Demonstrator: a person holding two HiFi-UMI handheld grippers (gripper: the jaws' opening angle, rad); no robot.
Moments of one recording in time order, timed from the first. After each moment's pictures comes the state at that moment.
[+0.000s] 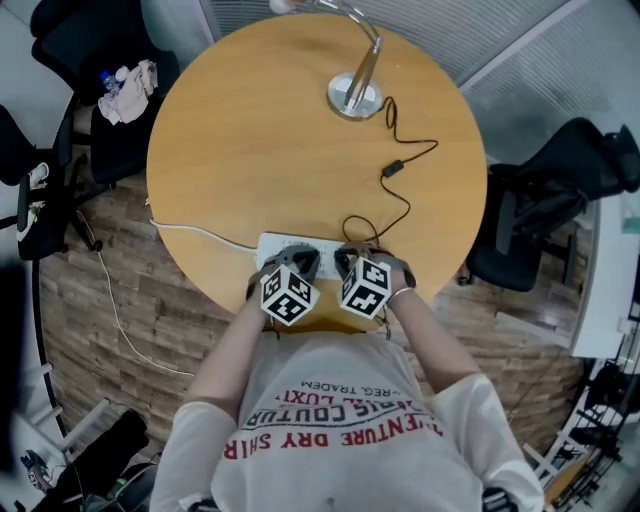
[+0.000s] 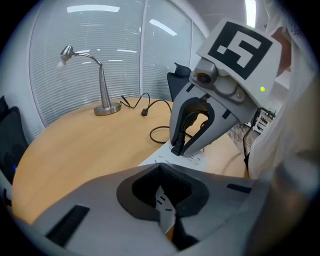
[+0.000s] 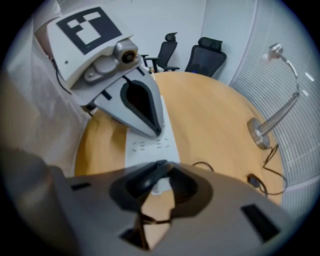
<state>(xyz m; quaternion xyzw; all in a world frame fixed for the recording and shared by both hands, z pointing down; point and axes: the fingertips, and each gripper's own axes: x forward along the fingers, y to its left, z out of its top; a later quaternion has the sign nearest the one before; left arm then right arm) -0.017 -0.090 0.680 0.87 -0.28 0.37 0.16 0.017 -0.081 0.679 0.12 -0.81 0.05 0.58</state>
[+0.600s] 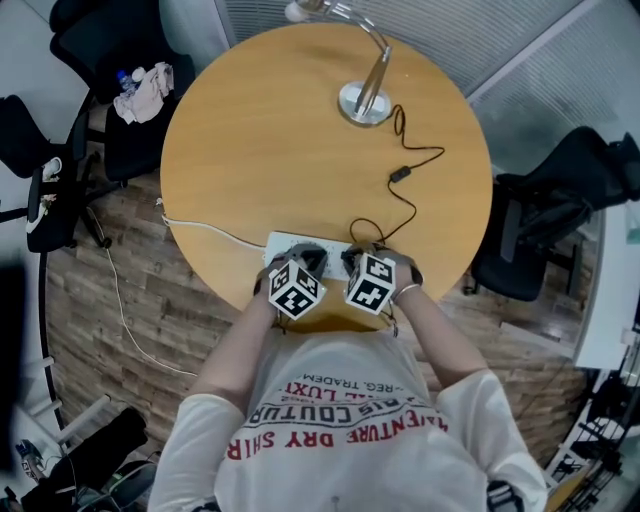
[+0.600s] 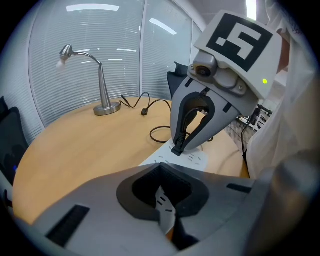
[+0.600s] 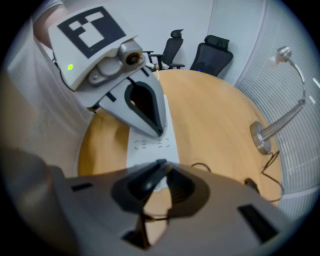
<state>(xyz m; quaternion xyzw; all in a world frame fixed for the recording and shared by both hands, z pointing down) -0.015 -0.095 0.681 0.87 -0.28 0.38 0.16 0.023 -0.085 0.674 0.10 -0.79 0.04 0.60</state>
